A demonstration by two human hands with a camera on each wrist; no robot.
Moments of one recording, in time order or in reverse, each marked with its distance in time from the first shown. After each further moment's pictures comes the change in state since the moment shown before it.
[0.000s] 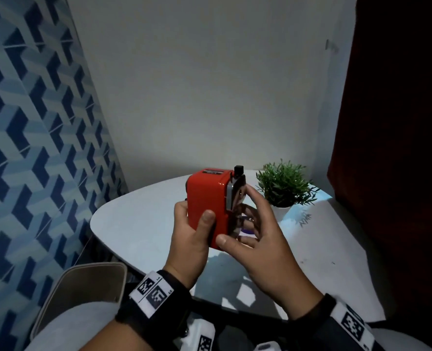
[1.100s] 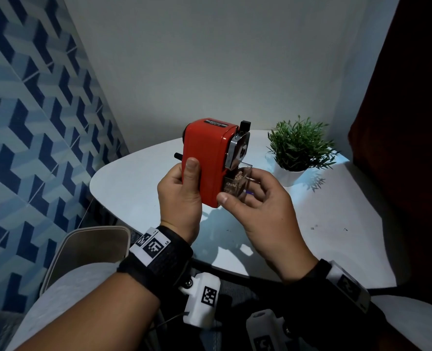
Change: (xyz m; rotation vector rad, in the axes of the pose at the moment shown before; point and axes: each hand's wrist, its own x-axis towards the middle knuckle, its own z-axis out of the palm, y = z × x) left_hand 0.042 -0.034 -0.013 -0.066 0.159 0.017; right_hand 0.027 0.032 0.018 0.271 0.114 0.137
